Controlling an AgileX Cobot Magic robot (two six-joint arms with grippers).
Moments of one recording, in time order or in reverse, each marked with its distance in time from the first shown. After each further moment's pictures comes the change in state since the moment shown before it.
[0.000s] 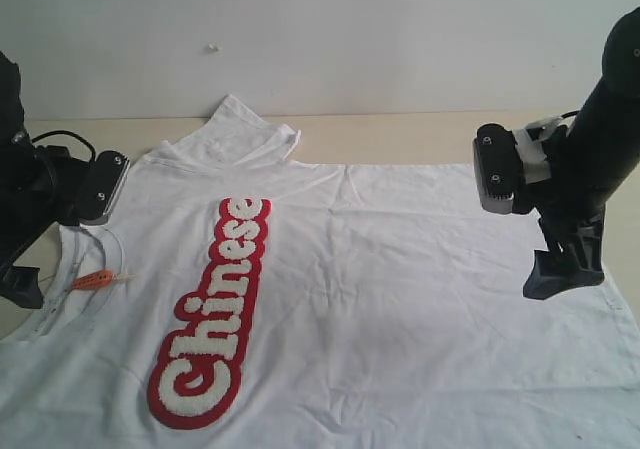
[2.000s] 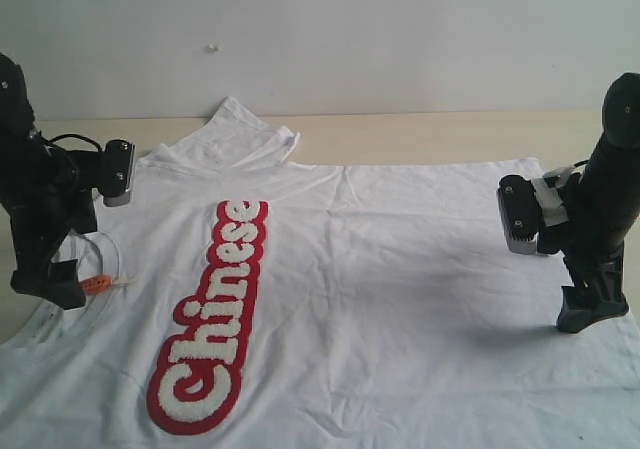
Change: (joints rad) left arm 0.046 0.096 -0.064 -0.206 -0.005 -0.047; right arm -0.090 0.184 -0.004 -0.115 -0.078 -0.009
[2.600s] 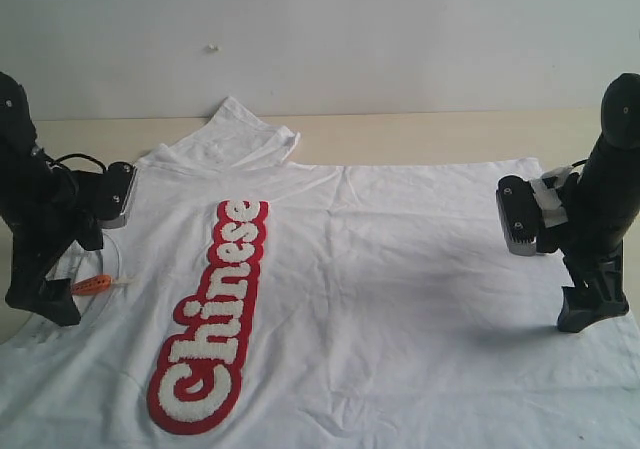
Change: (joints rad) left arm 0.021 0.055 0.007 -0.032 -0.013 0.154; right arm 0.000 0.000 0.000 -0.010 -0.006 -0.015
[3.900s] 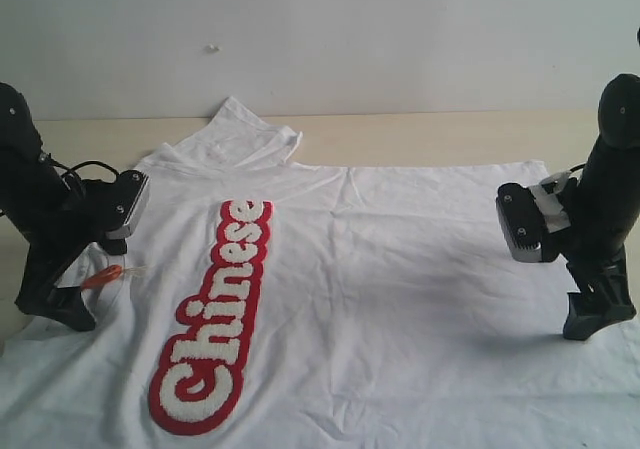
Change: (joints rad) left arm 0.000 0.019 0.022 -0.136 -0.041 0.223; right arm 0.000 0.017 -0.011 0.002 0.057 -0.048
